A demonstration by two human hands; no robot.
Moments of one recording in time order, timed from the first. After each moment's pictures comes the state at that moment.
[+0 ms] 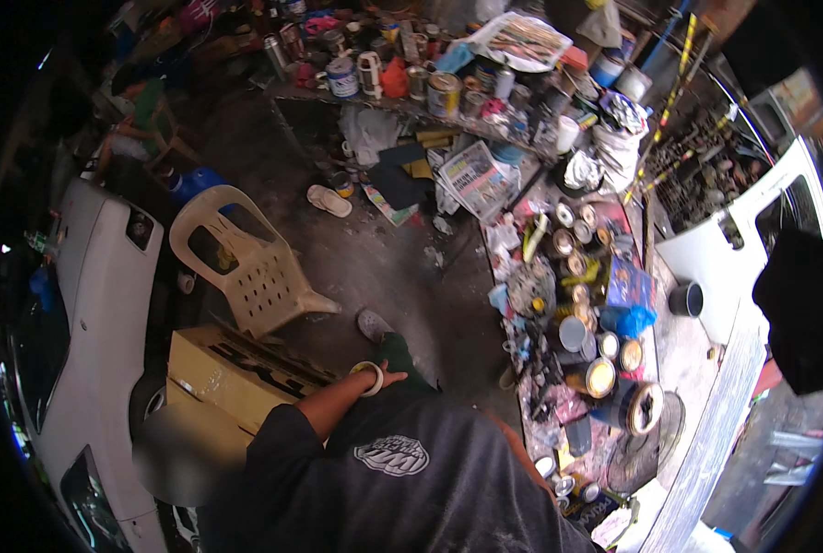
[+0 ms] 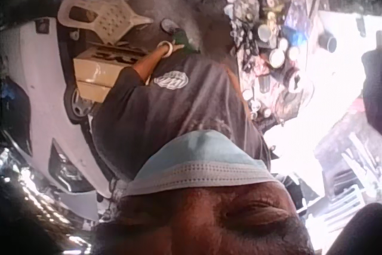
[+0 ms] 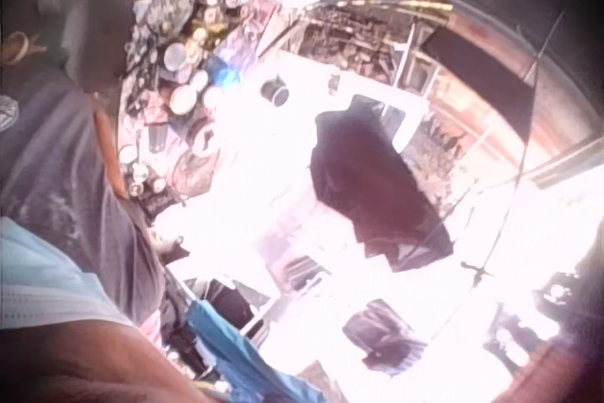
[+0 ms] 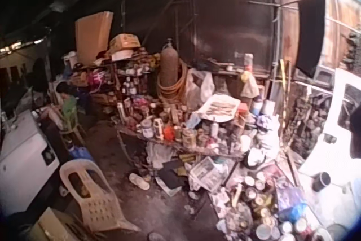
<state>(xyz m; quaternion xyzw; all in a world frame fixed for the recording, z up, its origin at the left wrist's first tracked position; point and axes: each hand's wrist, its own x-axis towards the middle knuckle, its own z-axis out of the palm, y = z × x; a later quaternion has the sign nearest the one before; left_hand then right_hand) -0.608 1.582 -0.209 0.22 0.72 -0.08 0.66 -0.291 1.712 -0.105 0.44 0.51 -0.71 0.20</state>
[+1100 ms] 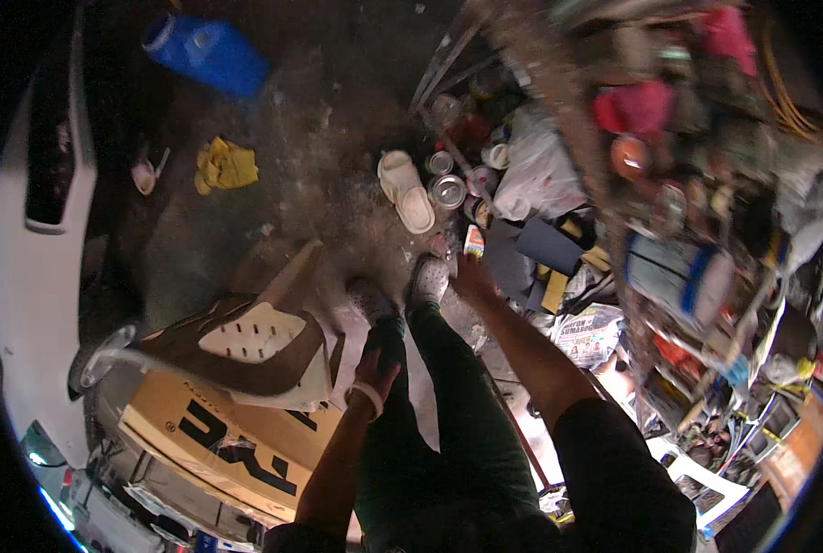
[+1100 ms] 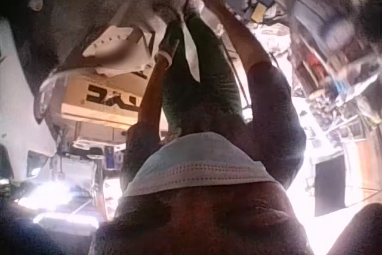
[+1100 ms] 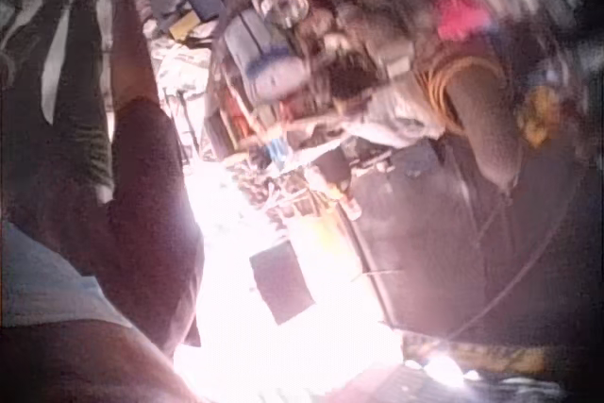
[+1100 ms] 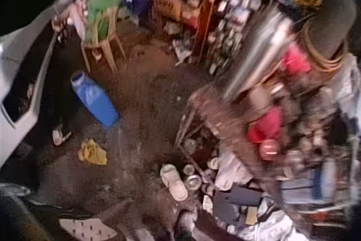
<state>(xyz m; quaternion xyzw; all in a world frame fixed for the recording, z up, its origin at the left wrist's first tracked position) -1.107 1.715 -0.380 -0.10 0.79 0.33 0.50 -1.216 2.013 -0.479 0.08 0.92 -0.16 0.35</state>
